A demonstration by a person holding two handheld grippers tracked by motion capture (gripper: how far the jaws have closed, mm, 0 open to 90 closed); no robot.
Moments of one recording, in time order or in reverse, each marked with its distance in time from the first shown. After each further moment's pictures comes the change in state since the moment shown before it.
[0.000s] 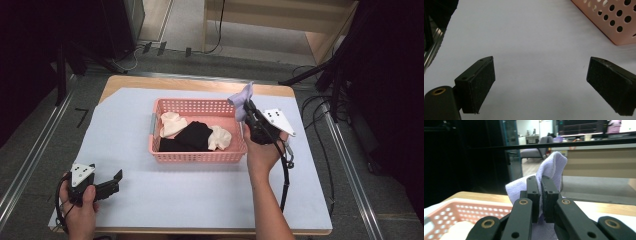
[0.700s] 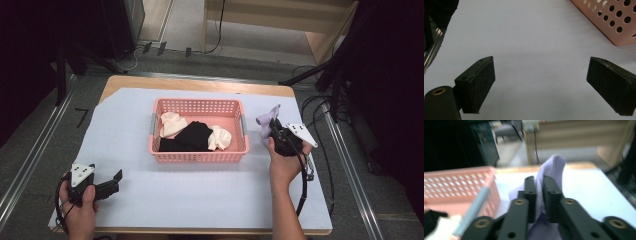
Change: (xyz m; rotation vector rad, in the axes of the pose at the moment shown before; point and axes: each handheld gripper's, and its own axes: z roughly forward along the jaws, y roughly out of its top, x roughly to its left) left arm 0.000 0.000 0.000 -0.003 -0.001 -0.005; right arm -0.073 -0.045 -0.021 0.202 -0.195 0.082
